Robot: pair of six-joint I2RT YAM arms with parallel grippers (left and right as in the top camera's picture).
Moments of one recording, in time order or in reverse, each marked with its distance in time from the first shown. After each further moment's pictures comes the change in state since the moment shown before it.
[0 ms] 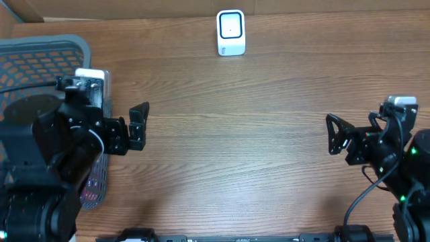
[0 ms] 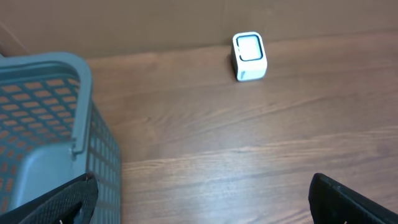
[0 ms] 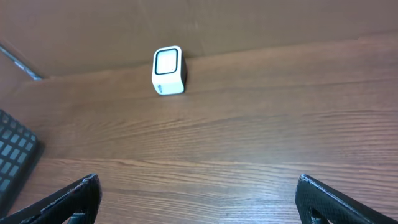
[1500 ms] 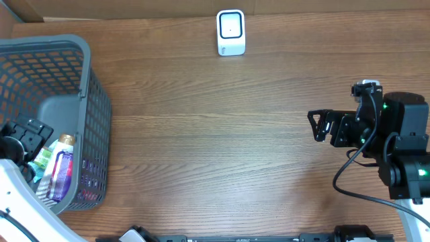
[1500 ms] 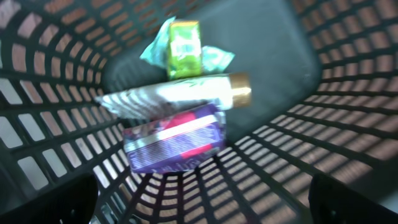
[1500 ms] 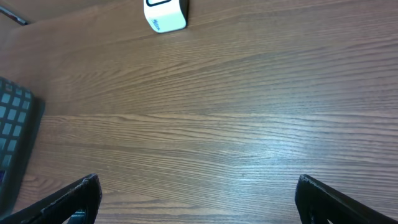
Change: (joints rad) left arm 0.775 0.298 -0.009 -0.222 -0.165 -0.400; right arm 0.000 0.252 0.000 -0.048 -0.089 0.000
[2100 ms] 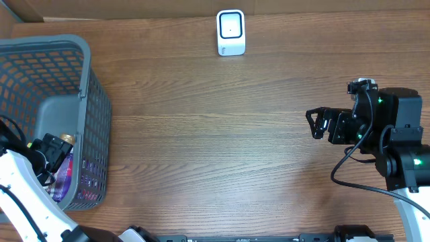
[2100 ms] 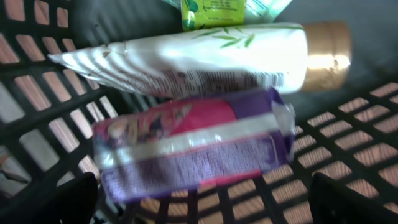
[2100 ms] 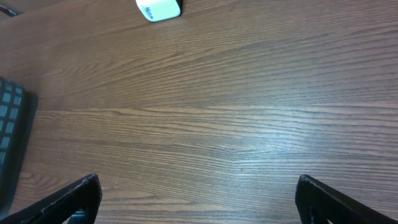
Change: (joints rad) left arm 0.048 0.050 -0.384 0.200 0.016 -0.001; right arm 0.000 0.048 0.000 -0.002 0.000 0.000
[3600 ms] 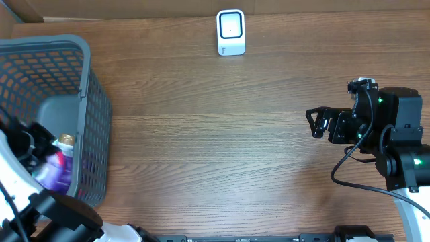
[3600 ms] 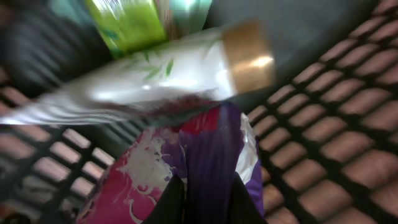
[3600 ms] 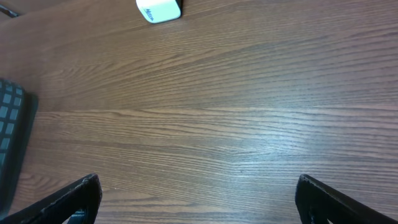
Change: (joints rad) left arm -0.001 0.272 0.320 -0.193 0.154 0.252; right arm 0.000 0.001 0.000 0.008 0.000 0.000
